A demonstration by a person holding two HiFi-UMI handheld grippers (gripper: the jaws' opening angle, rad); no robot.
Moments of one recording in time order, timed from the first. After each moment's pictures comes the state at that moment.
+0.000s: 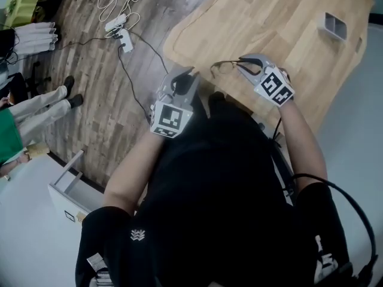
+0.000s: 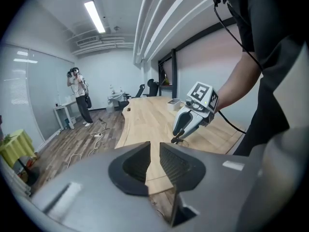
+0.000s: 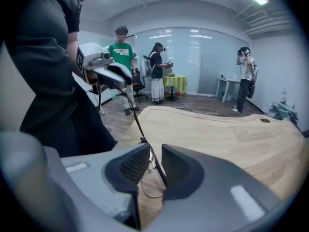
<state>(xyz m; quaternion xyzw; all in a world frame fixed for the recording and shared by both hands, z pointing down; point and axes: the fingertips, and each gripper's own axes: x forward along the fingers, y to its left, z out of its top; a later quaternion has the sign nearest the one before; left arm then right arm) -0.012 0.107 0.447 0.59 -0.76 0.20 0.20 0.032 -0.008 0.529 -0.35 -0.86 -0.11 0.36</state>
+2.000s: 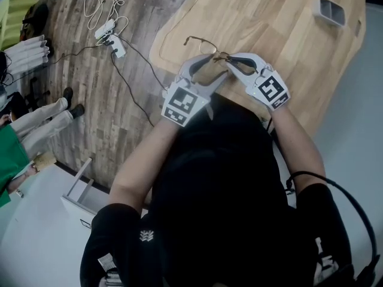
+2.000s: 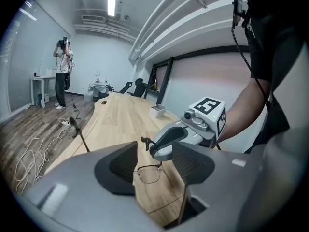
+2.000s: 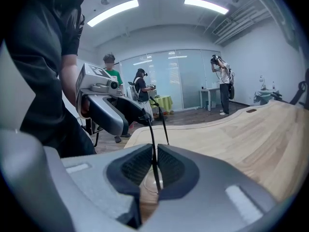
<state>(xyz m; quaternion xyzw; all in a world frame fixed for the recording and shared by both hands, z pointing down) 0.009 0.000 0.476 0.68 -0.68 0.07 0.25 0.015 -0.011 0.514 -0.28 -0.93 0.00 0.25</state>
